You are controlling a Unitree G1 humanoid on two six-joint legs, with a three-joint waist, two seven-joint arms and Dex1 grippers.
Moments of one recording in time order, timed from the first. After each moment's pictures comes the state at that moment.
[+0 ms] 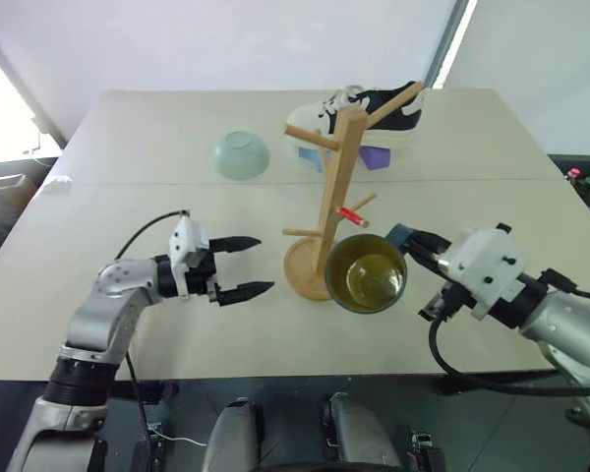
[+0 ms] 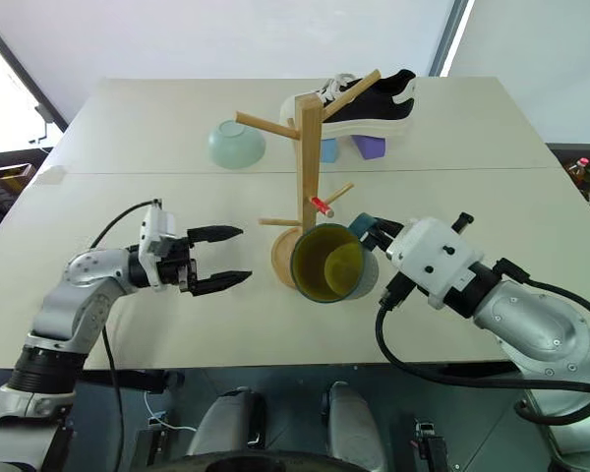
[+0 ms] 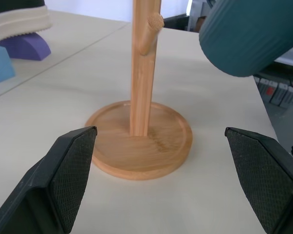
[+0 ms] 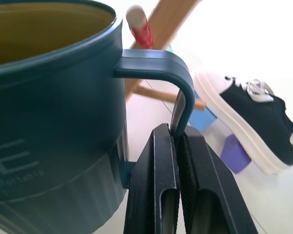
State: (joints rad) left arm -0.30 0.59 0.00 -0.08 -0.51 0.28 -1.15; right arm 0.00 -0.81 -0.23 -0.95 0.30 0.61 0.54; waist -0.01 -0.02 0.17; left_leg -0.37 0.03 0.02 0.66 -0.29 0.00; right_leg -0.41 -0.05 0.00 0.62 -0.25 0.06
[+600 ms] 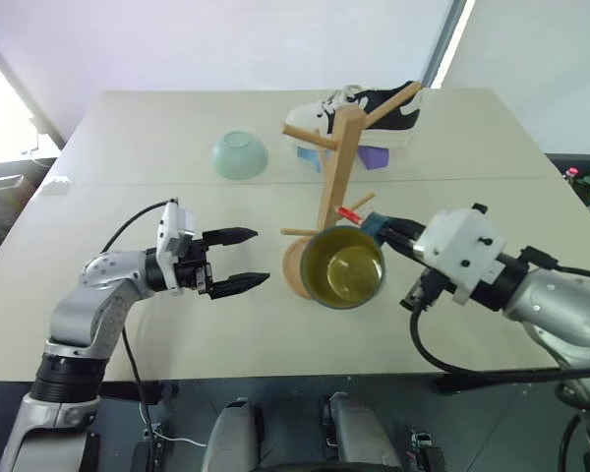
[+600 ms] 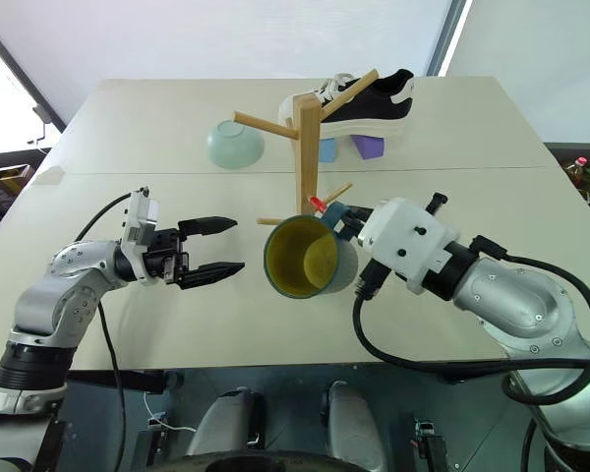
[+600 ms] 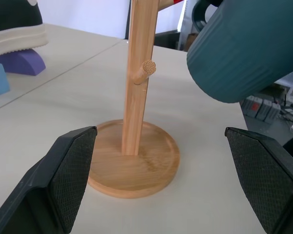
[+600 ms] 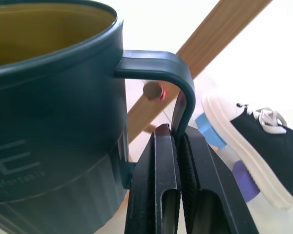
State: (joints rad) left arm -0.31 0.62 0.04 -0.13 -0.62 0.39 -1.16; right arm -0.24 -0.82 -0.10 -0.98 0.34 0.78 0.51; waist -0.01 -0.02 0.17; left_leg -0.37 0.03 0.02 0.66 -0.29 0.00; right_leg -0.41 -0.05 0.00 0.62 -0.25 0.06
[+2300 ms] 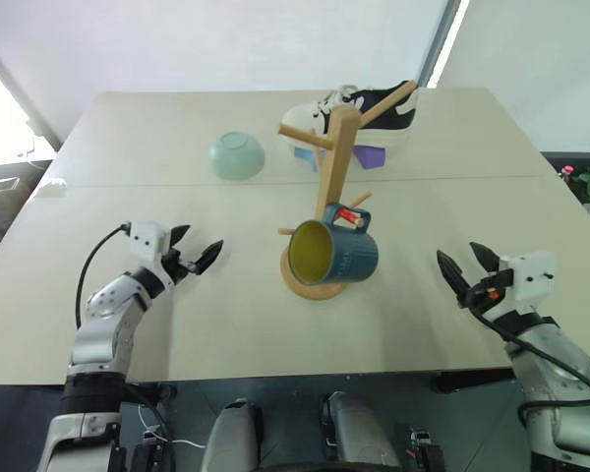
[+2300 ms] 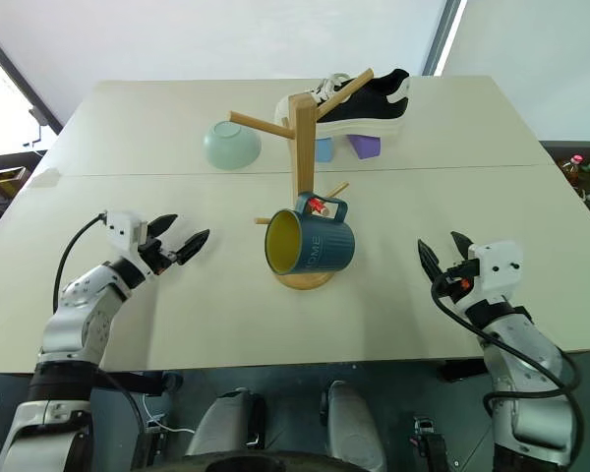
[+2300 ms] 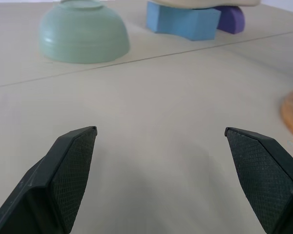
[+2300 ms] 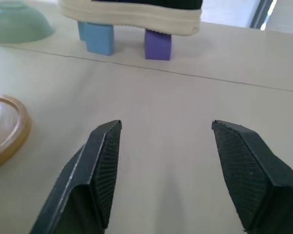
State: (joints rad) left arm -0.20 0.43 0.18 0.15 -0.35 0.13 -0.61; right arm 0.13 -0.34 -0.37 -0.37 0.30 0.27 0.46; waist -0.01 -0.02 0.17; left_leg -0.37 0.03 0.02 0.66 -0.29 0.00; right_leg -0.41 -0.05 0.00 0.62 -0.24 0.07
